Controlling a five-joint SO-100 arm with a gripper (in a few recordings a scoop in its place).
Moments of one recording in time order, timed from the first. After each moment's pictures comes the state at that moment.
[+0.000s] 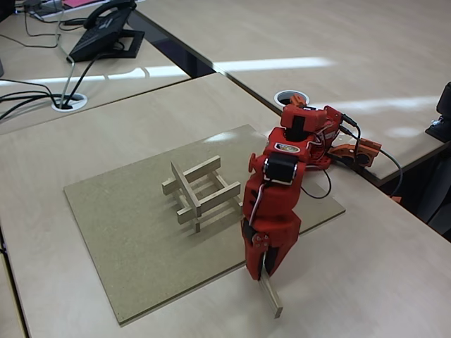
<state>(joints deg) -41.3 31.6 10.8 94.2 49.6</state>
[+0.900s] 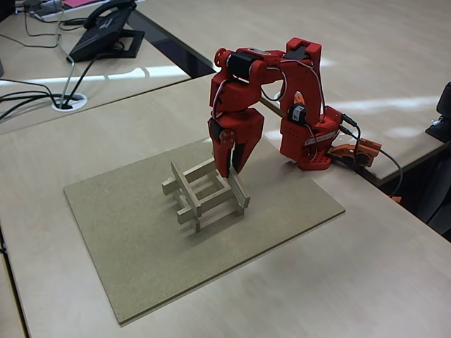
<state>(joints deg) -19.4 84.2 65.7 101.6 20.4</state>
